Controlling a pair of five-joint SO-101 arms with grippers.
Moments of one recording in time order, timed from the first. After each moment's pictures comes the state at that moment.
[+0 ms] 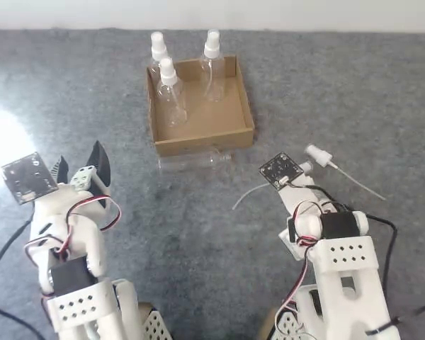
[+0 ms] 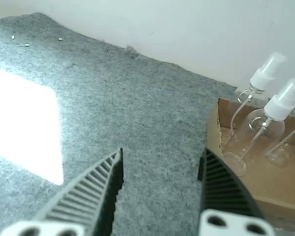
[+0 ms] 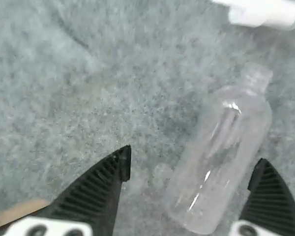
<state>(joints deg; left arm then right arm) -24.5 -81.6 75.2 44.1 13.8 -9.1 -52.1 61.5 76.0 29.7</state>
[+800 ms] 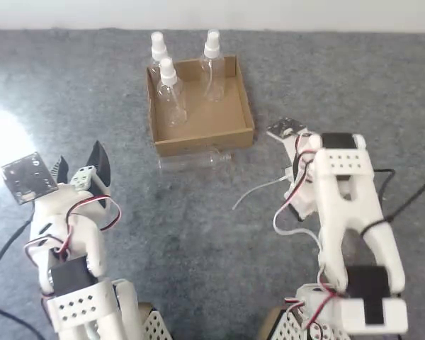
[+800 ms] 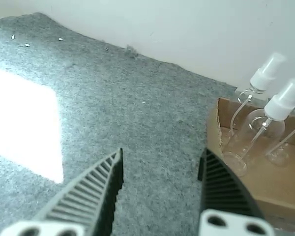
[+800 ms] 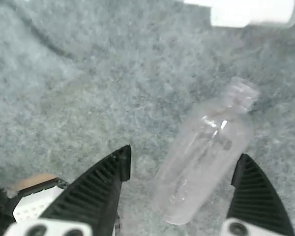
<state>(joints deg) -24.5 -81.6 75.2 44.1 13.8 -3.8 -7.9 25.8 86.3 31.1</state>
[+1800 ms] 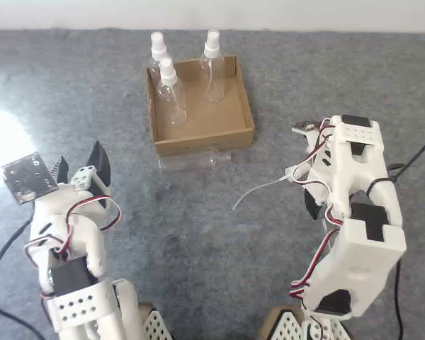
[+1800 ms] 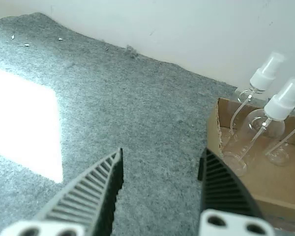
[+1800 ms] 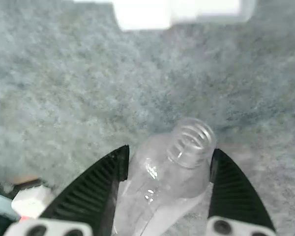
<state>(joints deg) -24.5 -81.6 75.2 44.1 13.8 5.8 20.6 7.7 88.7 34.8</state>
